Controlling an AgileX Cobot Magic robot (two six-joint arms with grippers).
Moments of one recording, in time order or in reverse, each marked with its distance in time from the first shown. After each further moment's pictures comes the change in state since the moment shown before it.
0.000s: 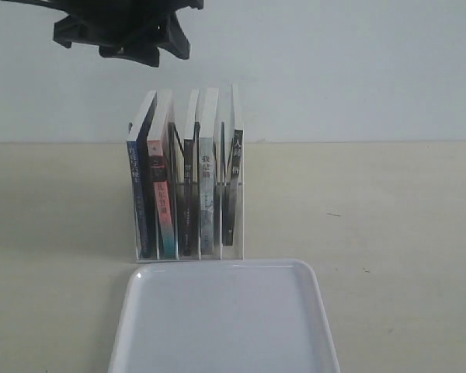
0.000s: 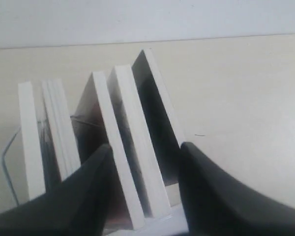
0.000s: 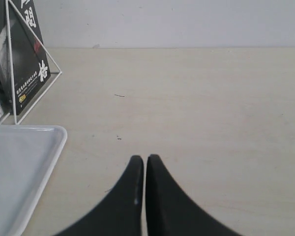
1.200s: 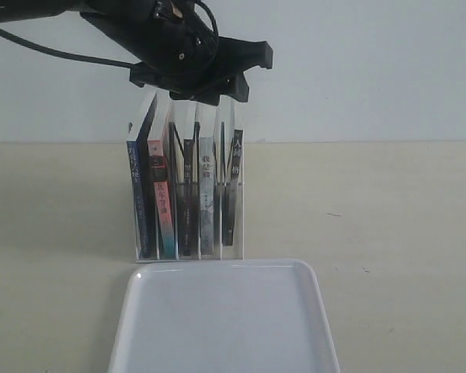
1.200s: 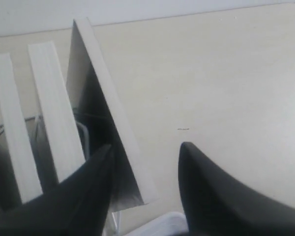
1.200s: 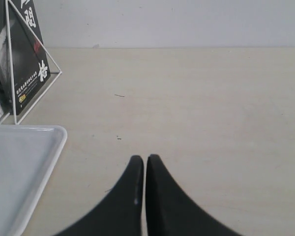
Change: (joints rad) left arm -0.133 0.137 -0.002 0.069 -0.136 -0.053; right arm 0.000 0.000 0.000 0.000 0.000 0.000
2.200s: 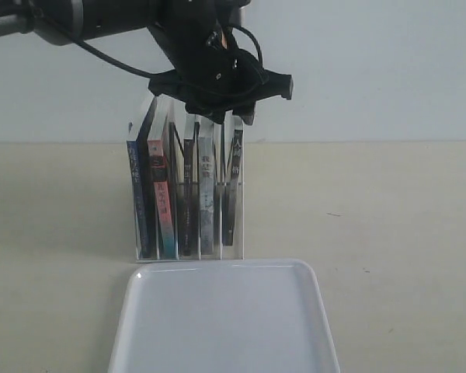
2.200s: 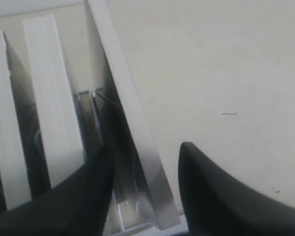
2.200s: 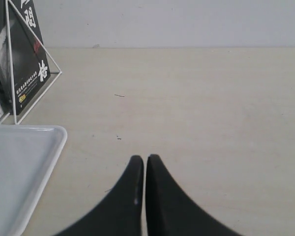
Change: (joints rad) left arm -0.081 0.173 -0.222 0.283 0.229 -0.221; right arm 0.000 0.000 0.000 0.000 0.000 0.000
